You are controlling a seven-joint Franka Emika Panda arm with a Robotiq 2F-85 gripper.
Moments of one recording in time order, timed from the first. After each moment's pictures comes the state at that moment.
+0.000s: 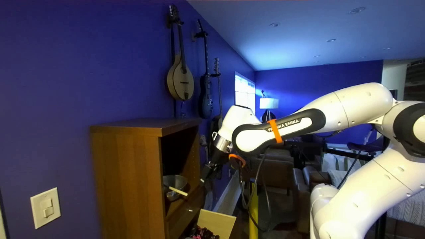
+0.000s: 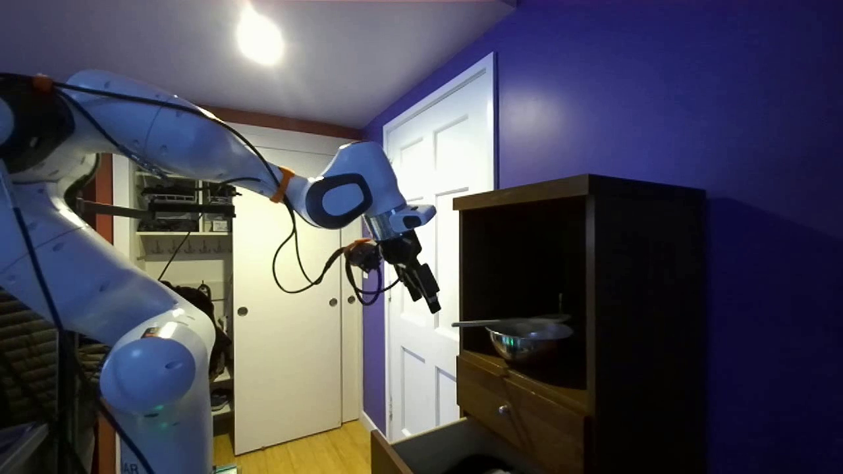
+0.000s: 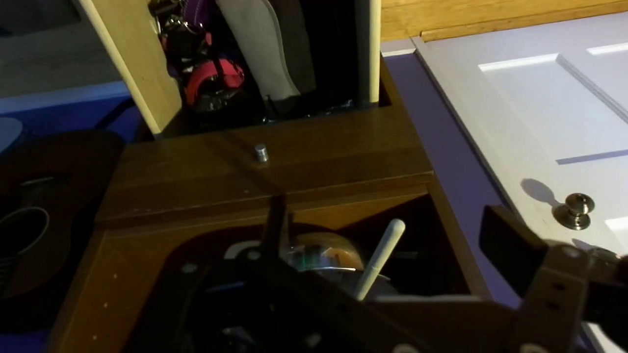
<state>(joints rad) -0.01 -0.73 -0.01 -2.66 0.07 2.40 0.03</state>
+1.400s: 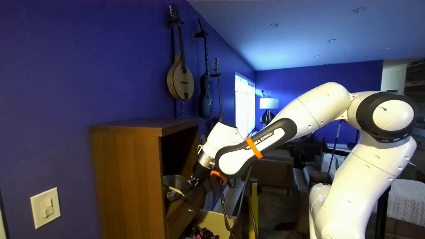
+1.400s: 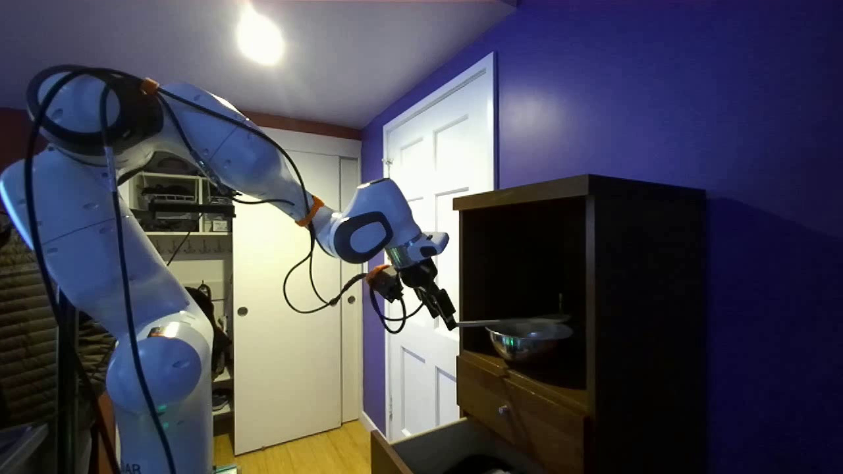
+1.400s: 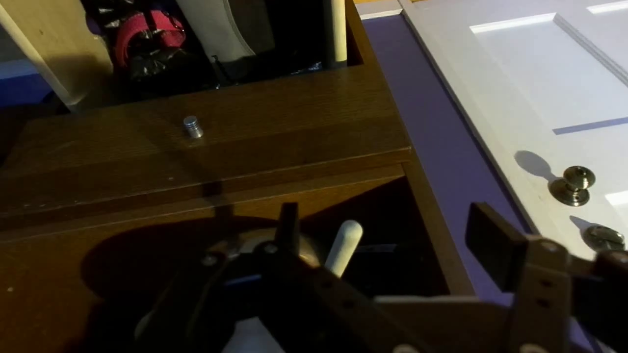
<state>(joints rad) 0.04 -0.48 0.04 -2.65 0.10 2.72 0.10</state>
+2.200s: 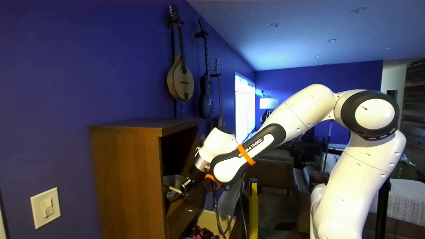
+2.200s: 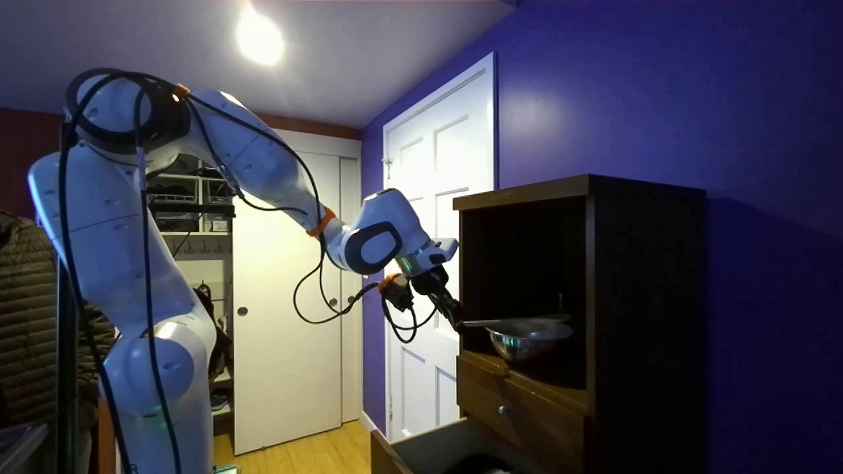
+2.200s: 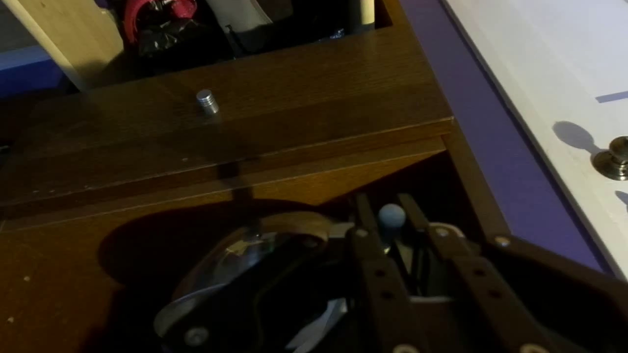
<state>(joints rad) -0.03 -0.39 0.09 -2.63 0.06 2.85 0.16</state>
